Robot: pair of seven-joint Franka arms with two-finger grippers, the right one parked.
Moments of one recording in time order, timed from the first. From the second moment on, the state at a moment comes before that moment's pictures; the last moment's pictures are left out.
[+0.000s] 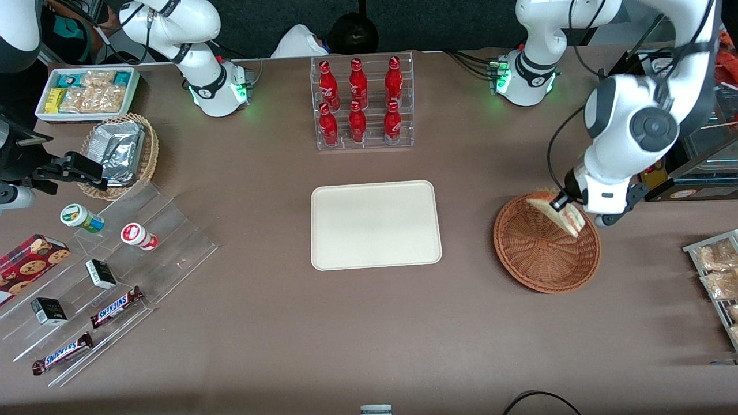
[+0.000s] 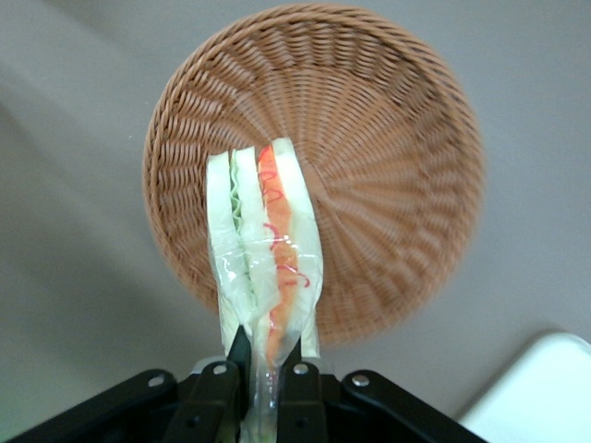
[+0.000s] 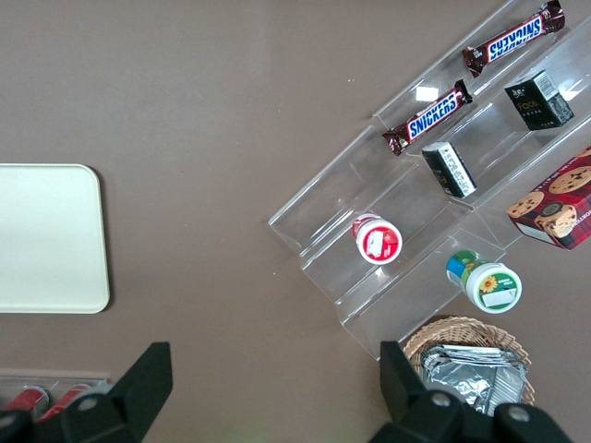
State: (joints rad) arm -0.07 -0.02 -0.13 -2.08 0.03 1.97 -0.85
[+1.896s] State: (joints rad) arm -0.57 0.70 -0.31 -1.55 0.09 2.22 -0.85
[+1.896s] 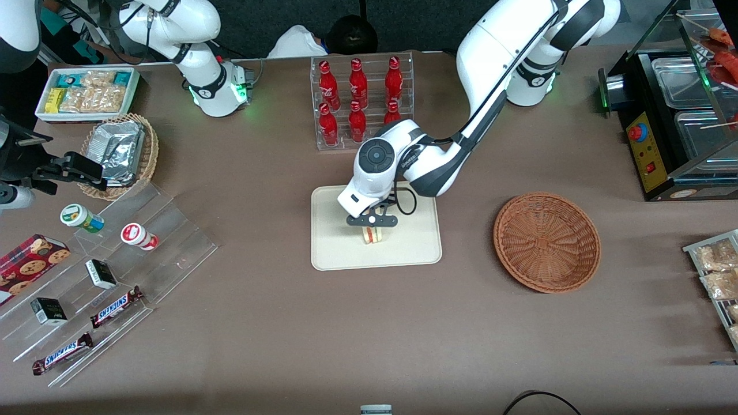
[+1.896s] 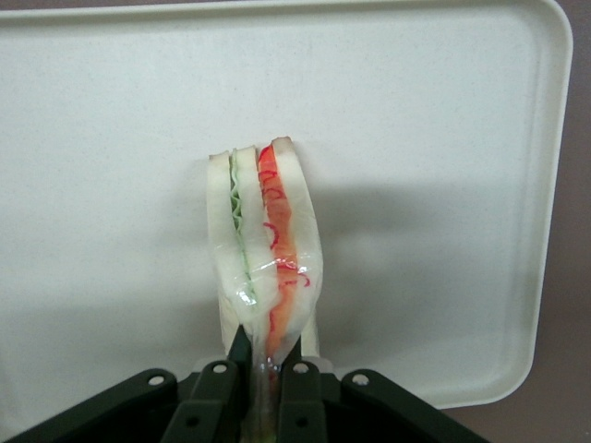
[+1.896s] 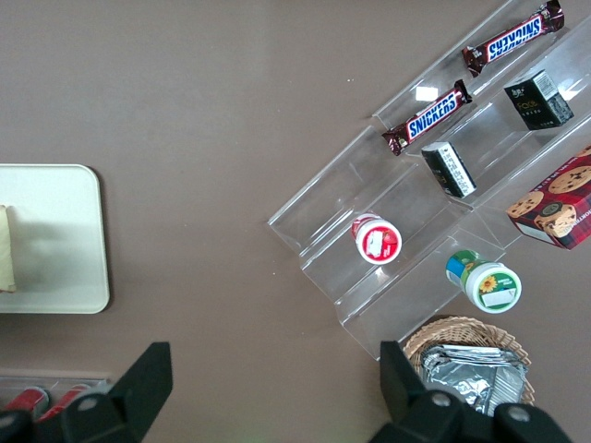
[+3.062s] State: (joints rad) arm -0.50 0.34 -0.23 -1.47 0.09 1.74 -0.91
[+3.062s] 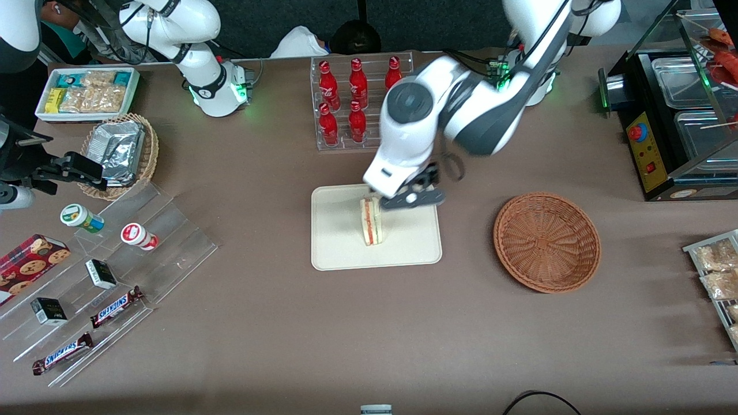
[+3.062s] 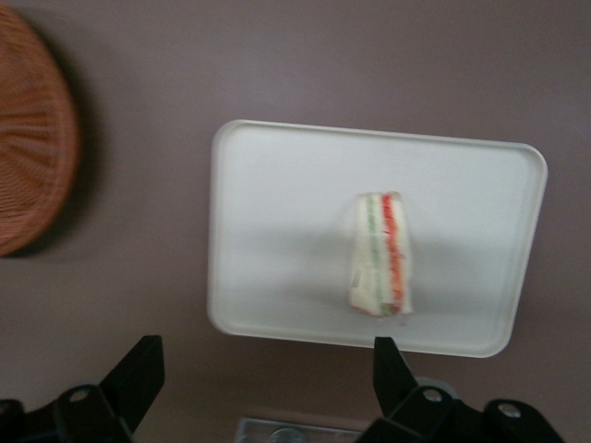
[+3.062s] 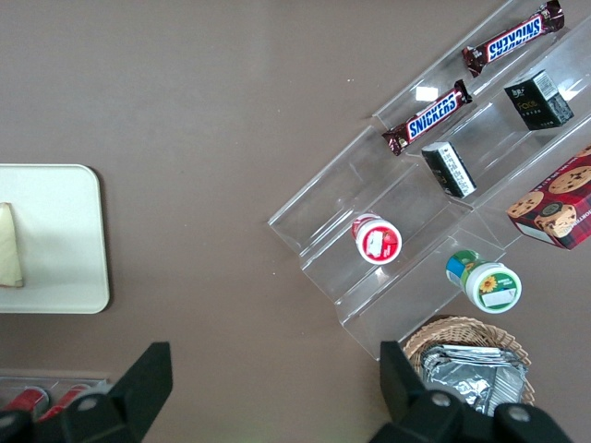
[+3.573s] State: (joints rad) arm -0.50 0.13 -0.02 -1.49 0.09 1.51 -0.74
